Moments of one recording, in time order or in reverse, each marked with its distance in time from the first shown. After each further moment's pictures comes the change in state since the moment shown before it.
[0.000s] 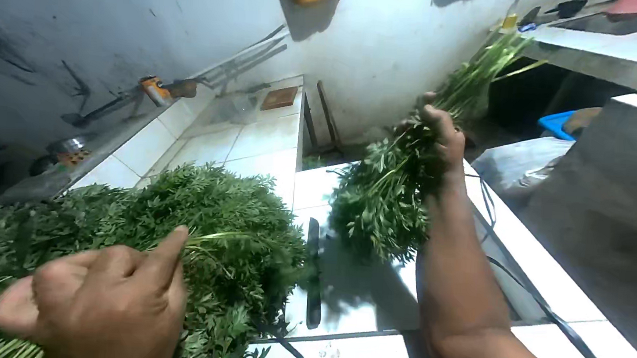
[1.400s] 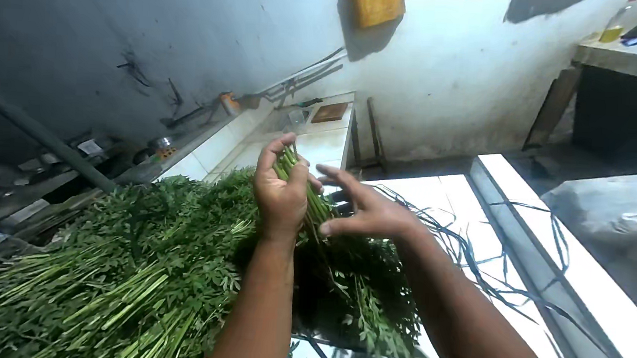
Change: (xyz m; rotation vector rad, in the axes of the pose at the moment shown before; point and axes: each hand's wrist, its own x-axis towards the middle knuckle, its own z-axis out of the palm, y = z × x) left_hand 0.109 0.107 0.052 -1.554 0.160 -0.332; right_hand -0.084 0.019 0.130 -0.389 -1.034 0.185
